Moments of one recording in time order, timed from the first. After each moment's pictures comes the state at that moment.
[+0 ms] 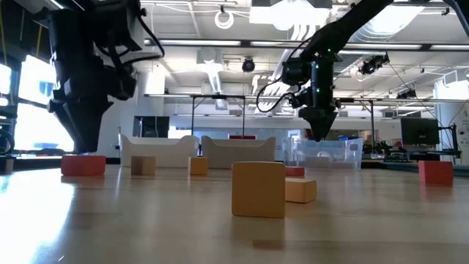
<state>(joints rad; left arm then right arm) 0.05 1.31 0.67 -0.78 -0.13 -0.86 -0.74 1.79 1.34 -0.90 0.28 -0.10</state>
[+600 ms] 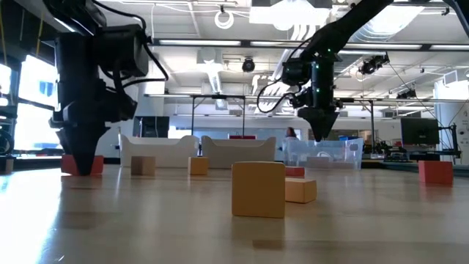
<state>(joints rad) 0.09 1.42 0.62 -0.68 -0.10 -0.80 -0.74 1.79 1.34 -0.91 0.28 -0.05</state>
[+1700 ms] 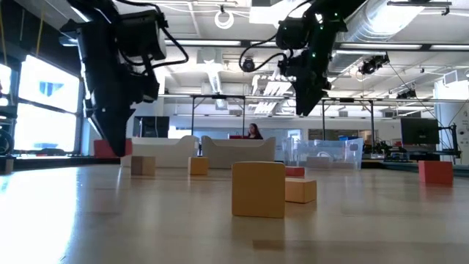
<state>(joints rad) 0.15 1.42 0.73 -0.68 -0.15 -0.58 -0.51 1.63 1.34 -0.92 0.11 0.03</state>
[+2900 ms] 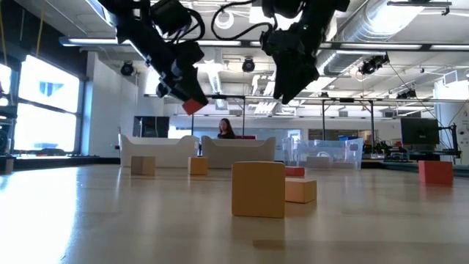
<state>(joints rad) 0.50 1.42 0.91 -0.25 -0.06 -0.14 -0.18 1.63 1.34 -0.82 0.10 0.28</state>
